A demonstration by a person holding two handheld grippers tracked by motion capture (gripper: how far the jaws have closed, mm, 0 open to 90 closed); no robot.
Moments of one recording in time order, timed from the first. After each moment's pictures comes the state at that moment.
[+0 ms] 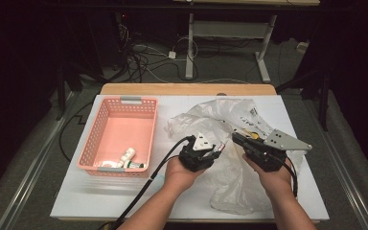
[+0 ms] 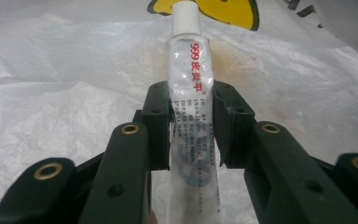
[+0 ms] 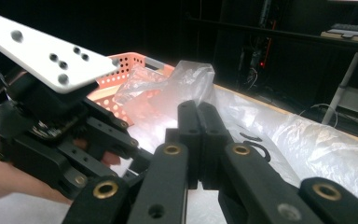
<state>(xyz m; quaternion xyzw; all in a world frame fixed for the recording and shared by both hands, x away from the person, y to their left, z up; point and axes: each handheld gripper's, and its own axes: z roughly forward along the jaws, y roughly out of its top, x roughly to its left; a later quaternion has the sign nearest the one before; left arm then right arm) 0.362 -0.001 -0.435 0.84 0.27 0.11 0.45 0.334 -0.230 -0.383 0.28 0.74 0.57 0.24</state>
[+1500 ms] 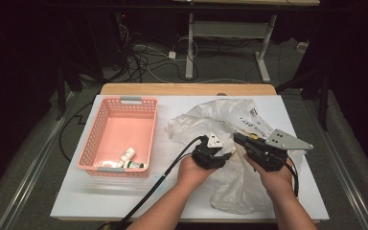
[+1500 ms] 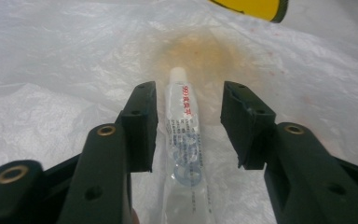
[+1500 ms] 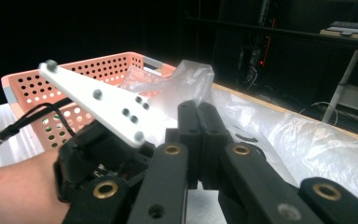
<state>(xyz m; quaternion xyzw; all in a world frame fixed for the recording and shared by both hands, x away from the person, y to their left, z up) 0.382 -0.032 -0.462 0.85 0.28 0.09 0.44 0.336 -0.234 -0.385 0.28 0.74 0.57 0.23</state>
